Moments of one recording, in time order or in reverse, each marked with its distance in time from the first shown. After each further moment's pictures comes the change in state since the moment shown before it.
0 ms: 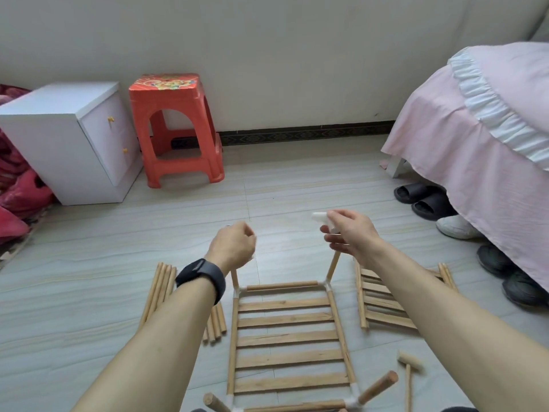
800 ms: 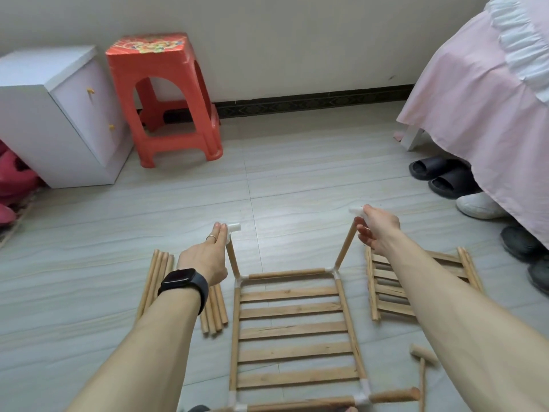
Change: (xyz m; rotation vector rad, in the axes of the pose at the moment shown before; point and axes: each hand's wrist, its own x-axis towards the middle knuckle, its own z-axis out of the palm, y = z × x) left_hand 0.037 -0.073 0.029 0.669 -0.148 -0.074; right_hand 0.116 0.070 -0.032 0.150 0.336 0.279
